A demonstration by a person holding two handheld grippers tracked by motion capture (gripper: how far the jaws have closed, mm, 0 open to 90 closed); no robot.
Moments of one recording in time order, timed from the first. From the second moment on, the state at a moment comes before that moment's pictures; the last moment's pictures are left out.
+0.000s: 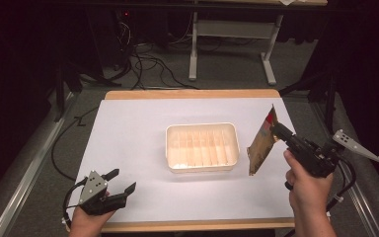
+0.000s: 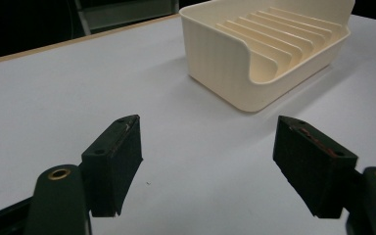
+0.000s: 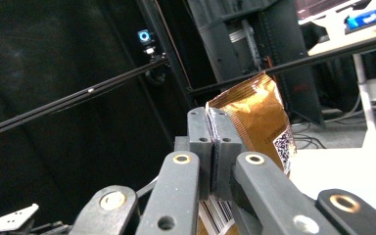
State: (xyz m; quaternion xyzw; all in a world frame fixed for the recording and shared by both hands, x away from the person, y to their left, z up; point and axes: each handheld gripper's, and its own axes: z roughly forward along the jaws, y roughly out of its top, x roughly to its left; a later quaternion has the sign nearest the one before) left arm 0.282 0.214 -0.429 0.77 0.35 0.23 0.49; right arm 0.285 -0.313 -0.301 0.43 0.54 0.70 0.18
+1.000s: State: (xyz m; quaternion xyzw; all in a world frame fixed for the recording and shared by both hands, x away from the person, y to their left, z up) left arm 0.281 0.215 -0.427 0.76 0.35 0.22 0.49; right arm 0.343 -0.206 -0.303 0.39 0.58 0.70 0.12
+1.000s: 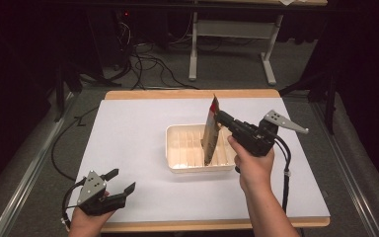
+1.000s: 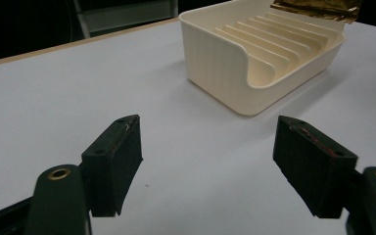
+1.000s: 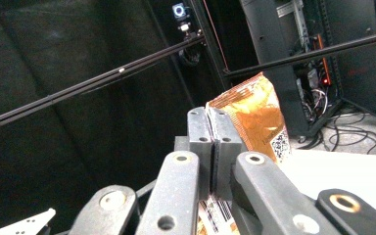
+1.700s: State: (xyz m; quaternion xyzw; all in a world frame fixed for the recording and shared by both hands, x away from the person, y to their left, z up) left arm 0.281 0.216 -0.427 0.76 0.35 0.23 0.50; right arm 0.370 -0.161 -0.313 0.39 0.59 0.70 0.10
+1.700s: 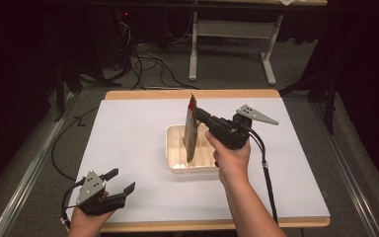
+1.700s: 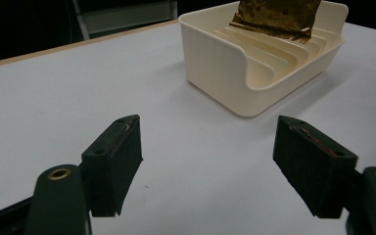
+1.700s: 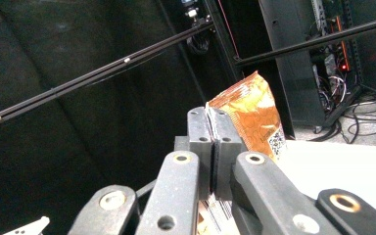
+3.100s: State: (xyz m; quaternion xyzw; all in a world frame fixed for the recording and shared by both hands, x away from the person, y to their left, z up) left arm 0.279 0.216 -0.426 0.76 0.35 0.22 0.50; right arm 0.396 -0.133 -0.348 0.42 0.61 0.66 0.10
